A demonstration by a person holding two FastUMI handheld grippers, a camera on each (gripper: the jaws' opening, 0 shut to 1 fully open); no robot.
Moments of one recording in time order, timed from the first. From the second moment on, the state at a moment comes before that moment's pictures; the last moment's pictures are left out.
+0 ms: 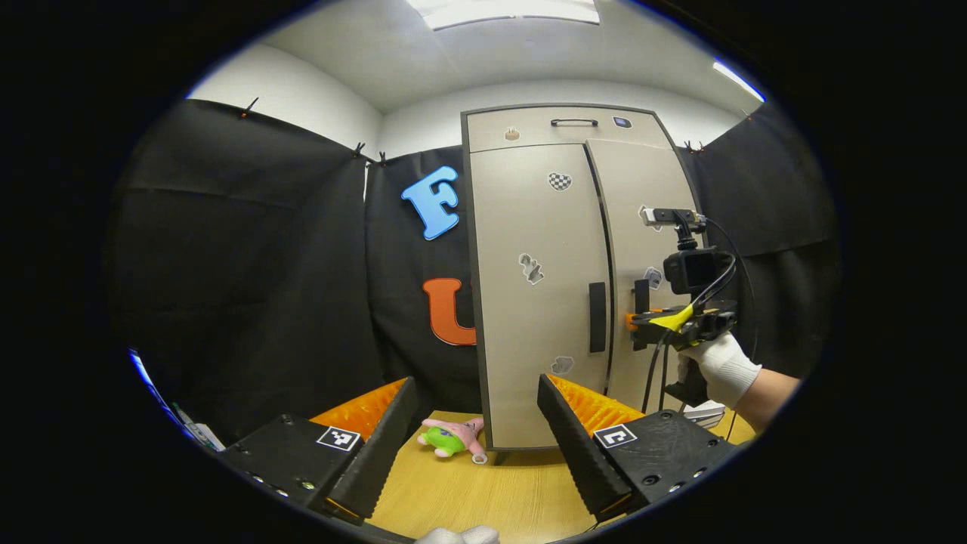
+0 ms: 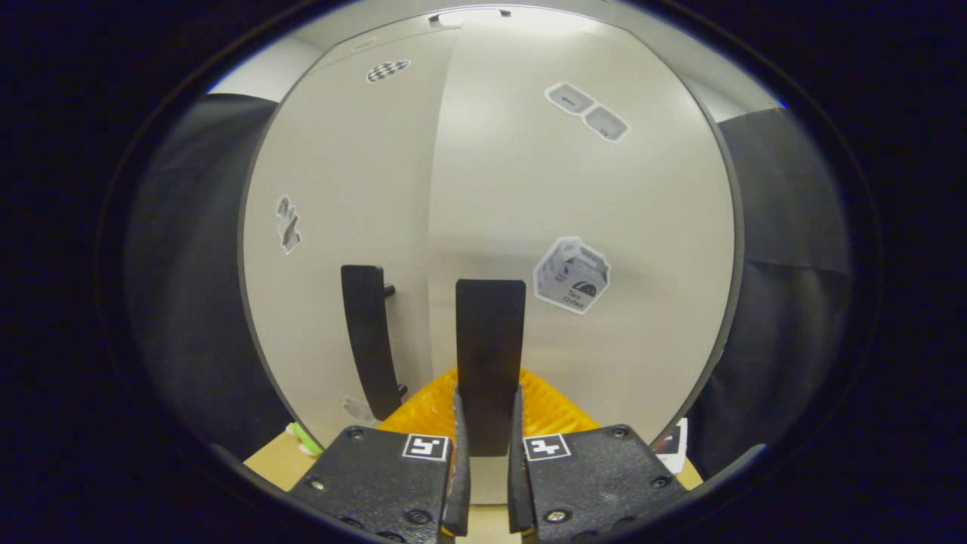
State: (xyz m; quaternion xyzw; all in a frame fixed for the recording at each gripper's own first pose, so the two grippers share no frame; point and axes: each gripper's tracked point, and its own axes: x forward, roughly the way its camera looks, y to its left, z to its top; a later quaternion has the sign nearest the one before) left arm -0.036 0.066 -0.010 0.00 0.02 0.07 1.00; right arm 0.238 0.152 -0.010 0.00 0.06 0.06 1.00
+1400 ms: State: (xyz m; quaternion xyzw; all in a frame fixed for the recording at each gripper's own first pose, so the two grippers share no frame) left arm -0.069 -0.070 -0.008 -0.01 0.03 0.00 1.00; right arm 0.084 -0.040 -0.022 0.02 0.06 0.05 1.00
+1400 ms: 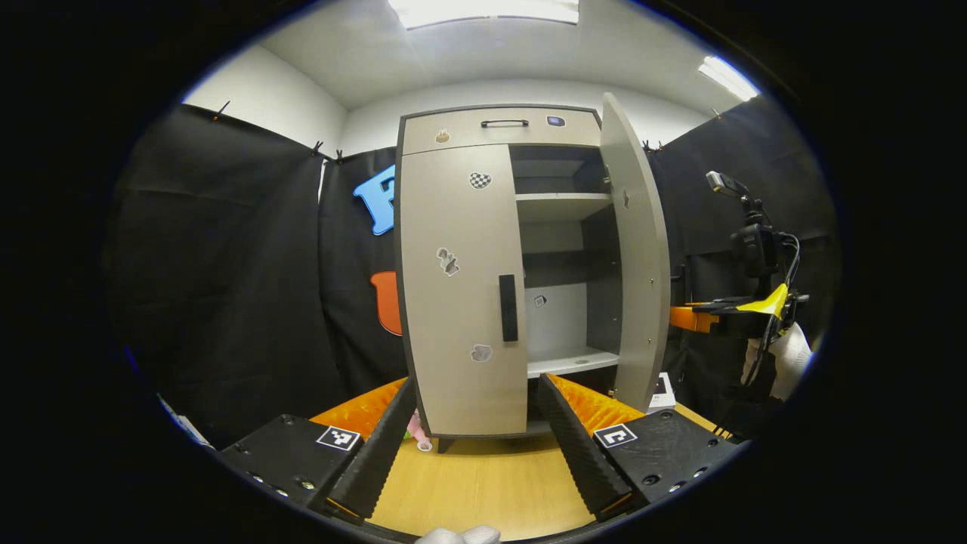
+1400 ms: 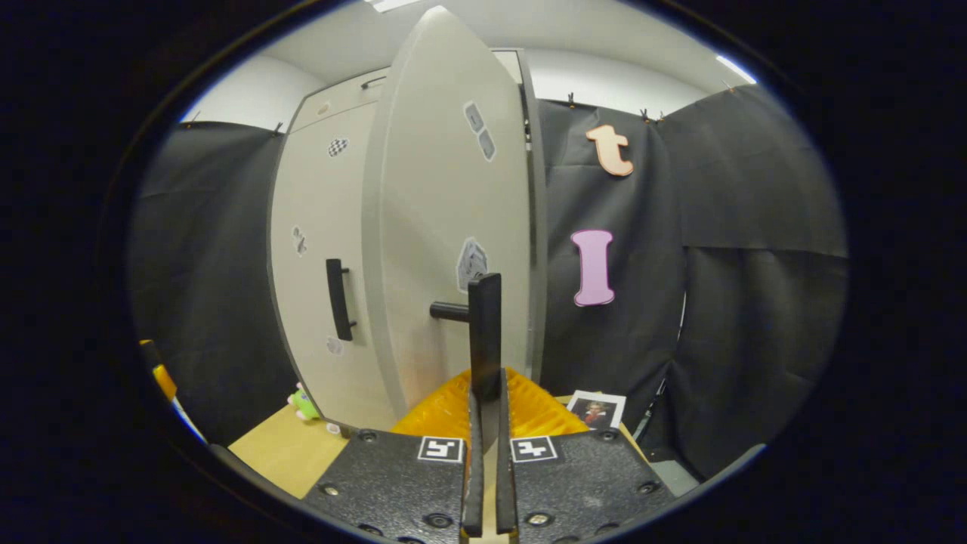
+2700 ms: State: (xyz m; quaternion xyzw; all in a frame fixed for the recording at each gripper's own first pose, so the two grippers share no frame) left arm -0.075 -0.077 -0.002 0.00 0.04 0.05 1.00; right arm 0.031 -0.104 0.009 0.00 0.03 0.05 1.00
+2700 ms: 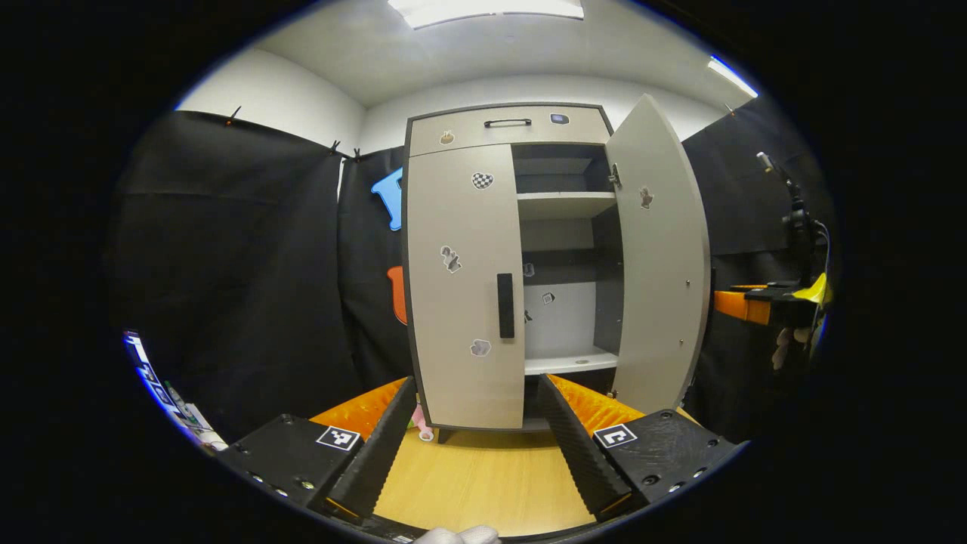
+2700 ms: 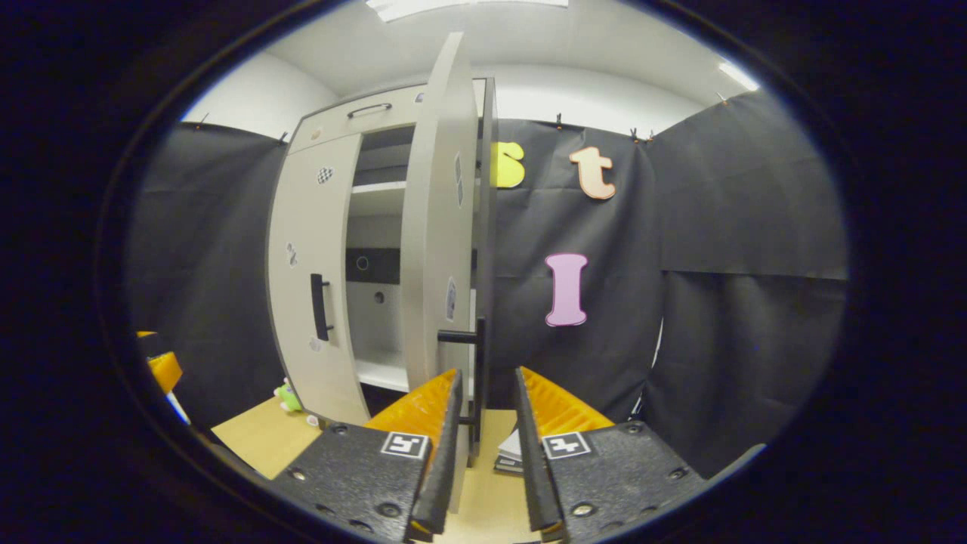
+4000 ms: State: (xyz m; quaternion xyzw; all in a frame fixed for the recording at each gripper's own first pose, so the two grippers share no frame) left arm 0.111 -0.058 -0.035 -0.02 0.02 -0.05 1.00; right arm -0.004 0.022 -0.047 0.01 0.07 0.01 1.00
